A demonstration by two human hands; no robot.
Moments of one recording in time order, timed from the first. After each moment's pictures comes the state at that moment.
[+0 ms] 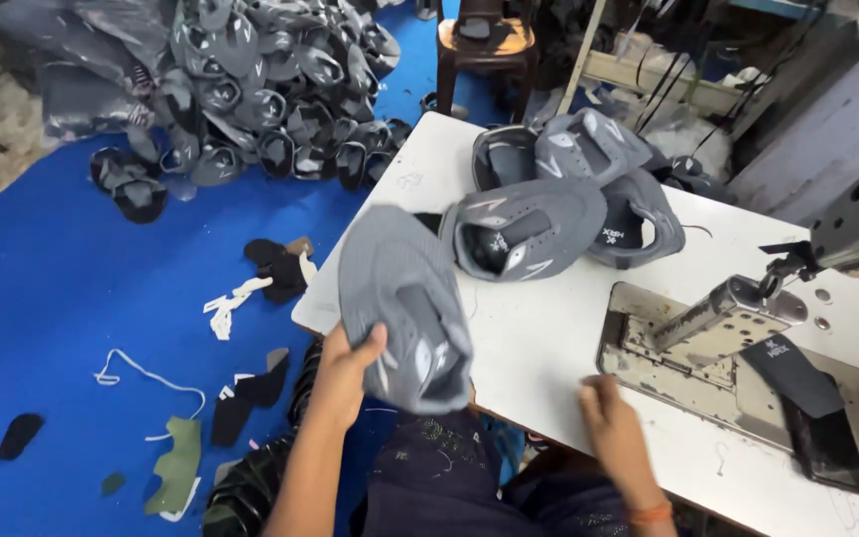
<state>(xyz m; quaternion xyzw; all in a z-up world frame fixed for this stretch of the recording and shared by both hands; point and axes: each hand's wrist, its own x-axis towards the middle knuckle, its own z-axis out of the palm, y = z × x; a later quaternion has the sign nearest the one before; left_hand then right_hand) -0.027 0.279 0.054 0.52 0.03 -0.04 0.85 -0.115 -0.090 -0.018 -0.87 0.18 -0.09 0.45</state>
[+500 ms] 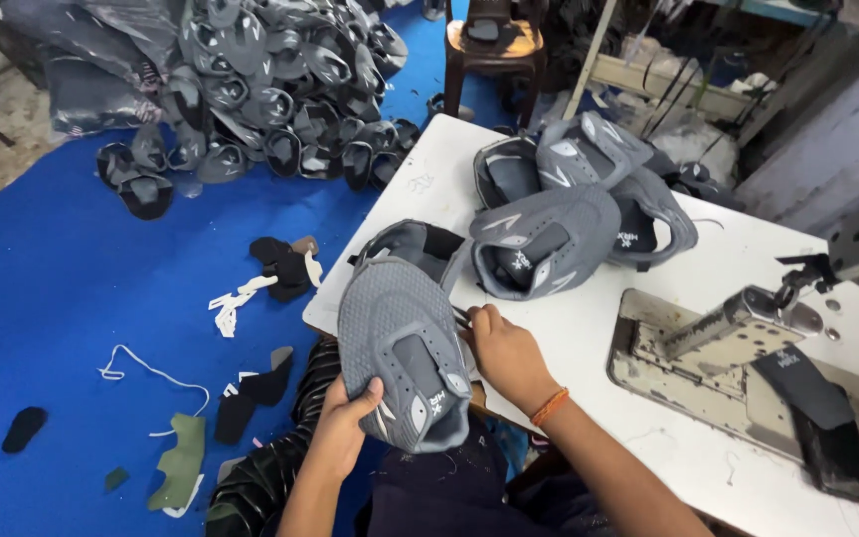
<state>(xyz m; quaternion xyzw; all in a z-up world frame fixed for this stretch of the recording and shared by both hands) -0.073 0.306 0.000 0.50 0.08 -0.08 0.86 -0.009 0.045 0.056 -0.95 -0.23 -0.17 0.15</state>
